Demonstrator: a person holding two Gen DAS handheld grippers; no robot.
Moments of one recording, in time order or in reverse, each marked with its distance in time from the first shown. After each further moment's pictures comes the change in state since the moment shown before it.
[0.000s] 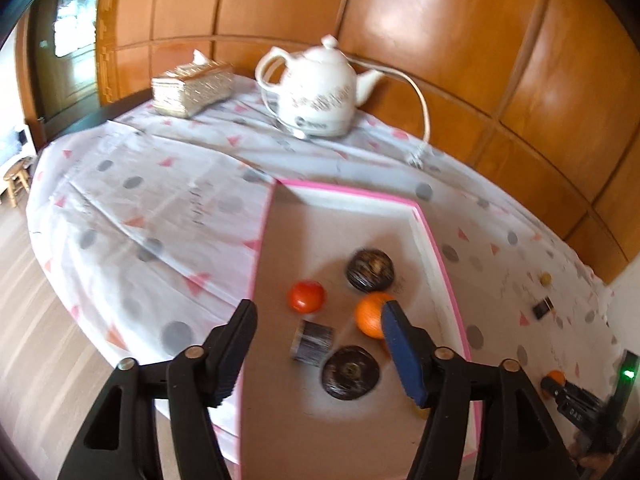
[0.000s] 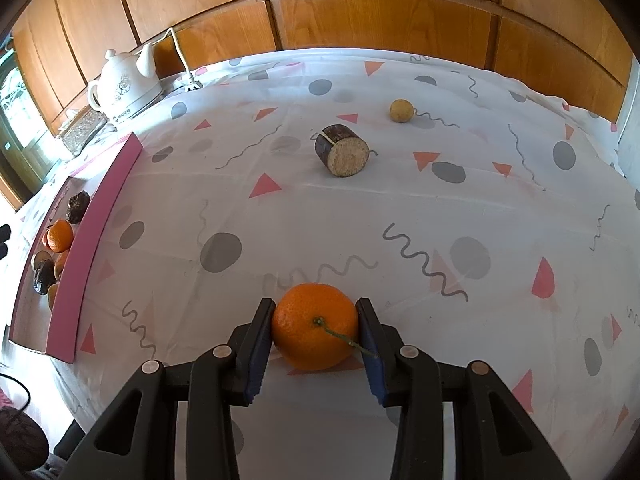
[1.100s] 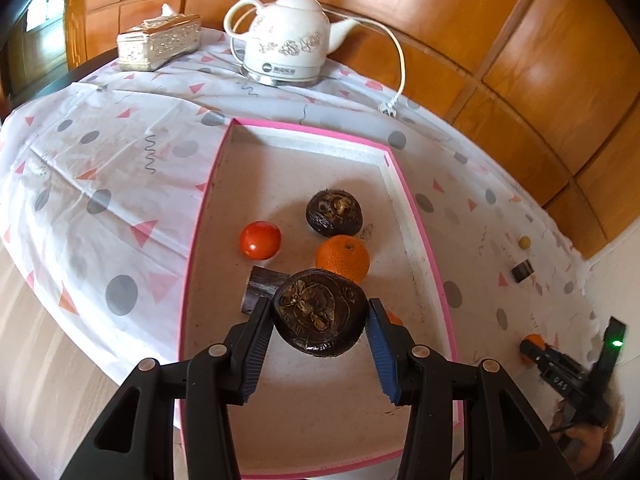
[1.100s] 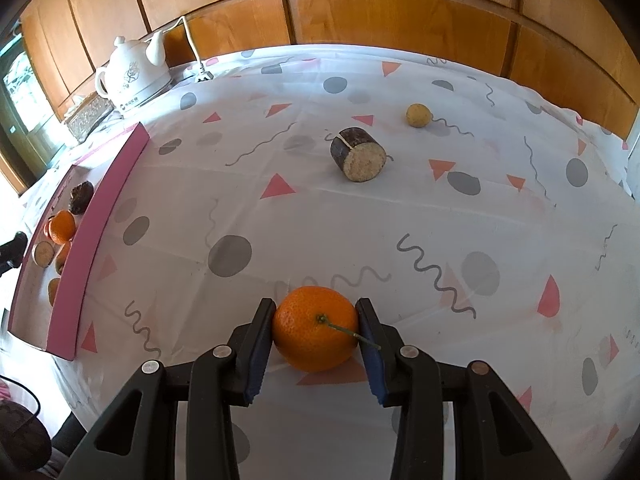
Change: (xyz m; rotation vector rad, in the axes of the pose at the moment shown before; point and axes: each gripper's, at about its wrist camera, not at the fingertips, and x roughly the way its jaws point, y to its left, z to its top) left arm 0.030 -0.021 -0.020 0.022 0.185 -0.123; right arm 0.004 0.007 0.007 -0.043 0.025 0.009
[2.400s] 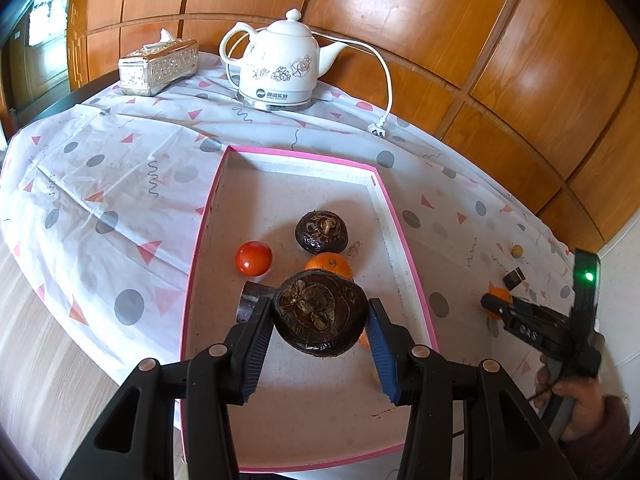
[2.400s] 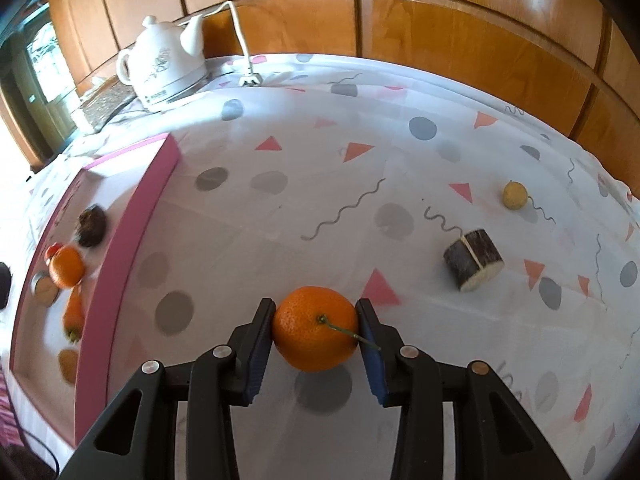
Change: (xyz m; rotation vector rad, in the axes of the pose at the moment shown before) left arm -0.022 -0.008 0.000 0.019 -0.078 0.003; right arm 0.040 0.065 0.064 -0.131 0.002 0.039
